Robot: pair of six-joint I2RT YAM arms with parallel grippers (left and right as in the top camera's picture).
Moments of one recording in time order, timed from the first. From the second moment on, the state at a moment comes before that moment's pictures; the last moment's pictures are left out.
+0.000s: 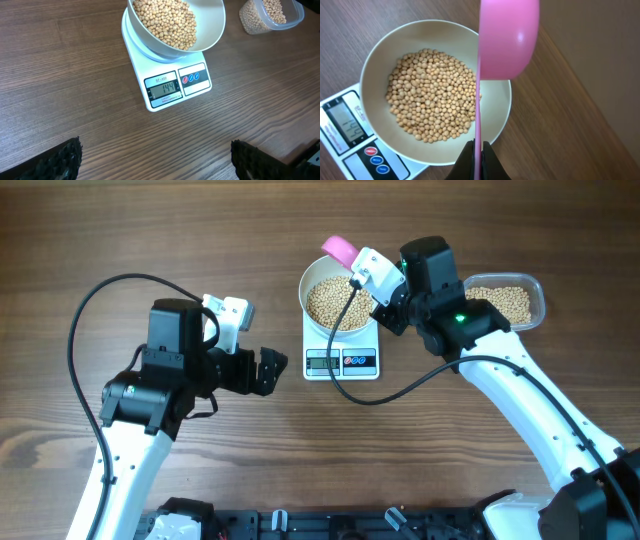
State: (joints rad) left arm -0.19 1.10 0.98 -0.82 0.39 -0.05; right arm 0.42 1.53 1.19 -0.44 -0.06 -0.63
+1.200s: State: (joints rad) left arm -0.19 1.10 0.98 -0.82 0.39 -0.05; right arm -0.20 1.47 1.19 -0.61 -0.61 0.08
